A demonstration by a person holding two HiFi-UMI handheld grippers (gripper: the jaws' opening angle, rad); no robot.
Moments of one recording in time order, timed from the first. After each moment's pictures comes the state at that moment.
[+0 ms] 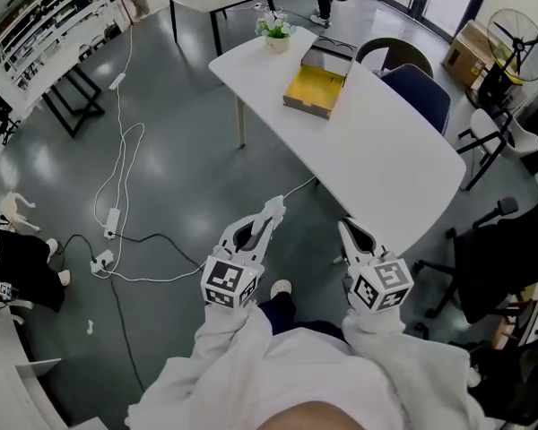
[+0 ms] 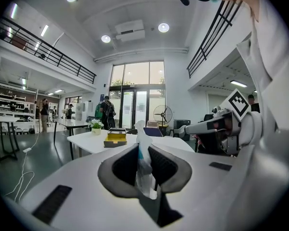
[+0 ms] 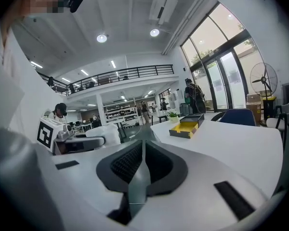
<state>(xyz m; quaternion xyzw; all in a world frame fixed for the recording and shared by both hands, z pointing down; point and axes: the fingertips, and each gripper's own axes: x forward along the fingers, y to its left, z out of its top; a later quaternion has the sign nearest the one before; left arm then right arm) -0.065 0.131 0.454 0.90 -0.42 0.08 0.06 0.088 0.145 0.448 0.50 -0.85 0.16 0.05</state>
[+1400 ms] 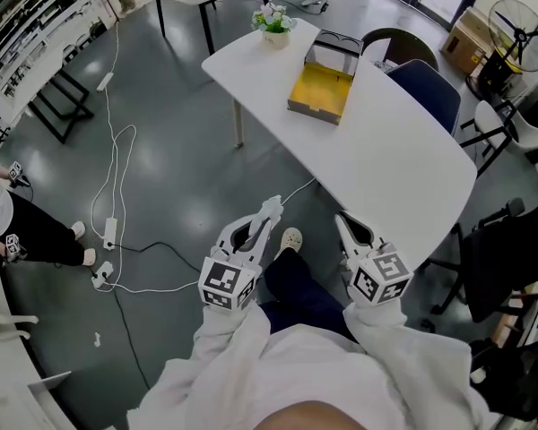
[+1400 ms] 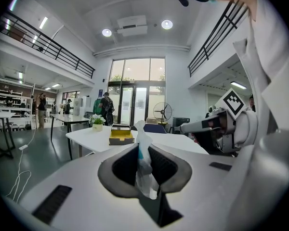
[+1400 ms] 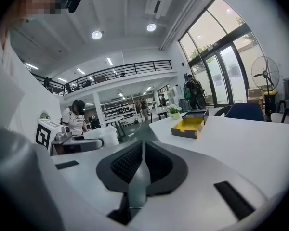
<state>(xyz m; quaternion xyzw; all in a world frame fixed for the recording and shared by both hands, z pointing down) -0.099 0.052 0.478 0.91 -0.40 0.09 0.07 0.051 0.058 0.470 0.50 -0.84 0.19 0.06</state>
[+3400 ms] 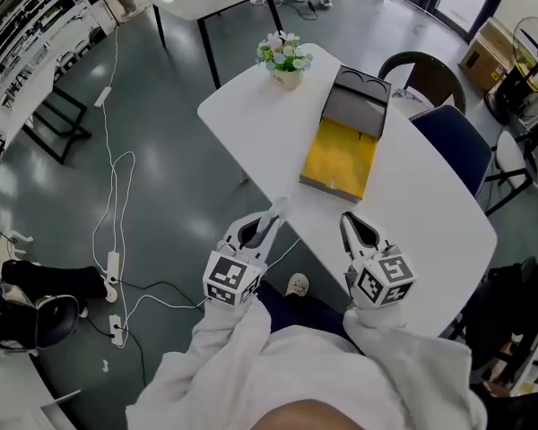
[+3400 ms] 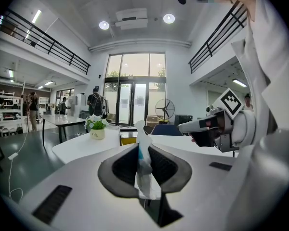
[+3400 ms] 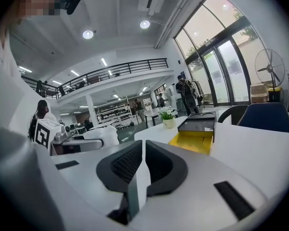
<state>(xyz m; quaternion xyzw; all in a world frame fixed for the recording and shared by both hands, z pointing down) -0.084 -0.216 0.488 0.92 -0.37 0.11 0.07 0.062 -0.207 0.484 0.51 -0.83 0.20 0.05</state>
